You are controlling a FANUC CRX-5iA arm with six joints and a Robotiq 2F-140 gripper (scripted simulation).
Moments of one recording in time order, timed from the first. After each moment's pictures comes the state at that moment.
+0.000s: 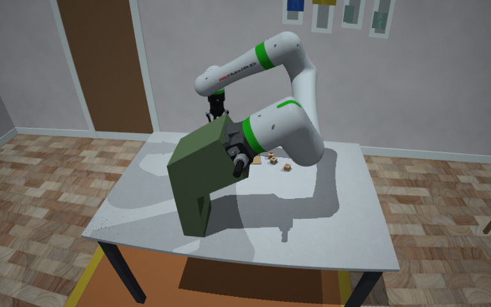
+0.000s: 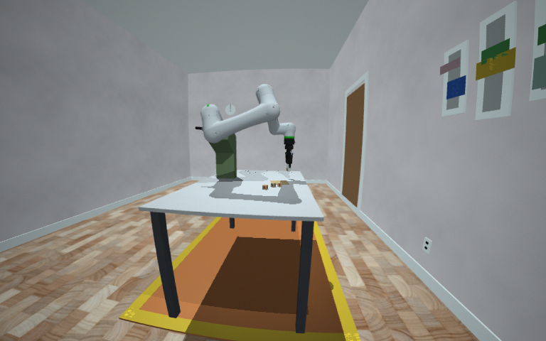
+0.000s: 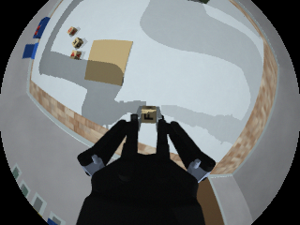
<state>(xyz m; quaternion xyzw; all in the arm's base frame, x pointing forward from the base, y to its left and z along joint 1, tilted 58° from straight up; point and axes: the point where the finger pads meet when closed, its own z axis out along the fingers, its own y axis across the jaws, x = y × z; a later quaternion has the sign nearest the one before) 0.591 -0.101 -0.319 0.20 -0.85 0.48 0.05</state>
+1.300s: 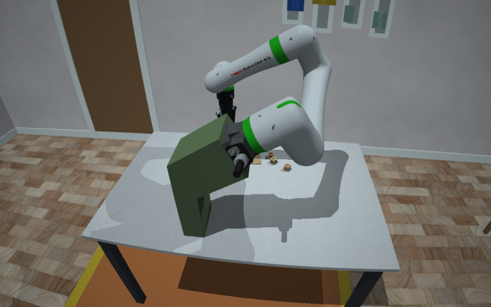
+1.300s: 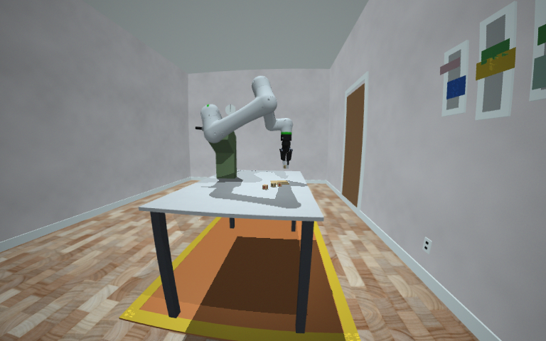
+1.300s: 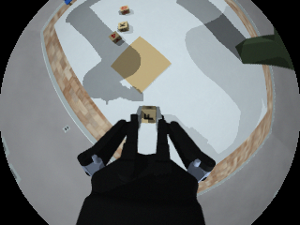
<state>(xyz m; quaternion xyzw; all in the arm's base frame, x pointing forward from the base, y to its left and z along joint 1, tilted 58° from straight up) 0.563 -0.108 -0.254 0.41 -0.77 0.46 0.18</state>
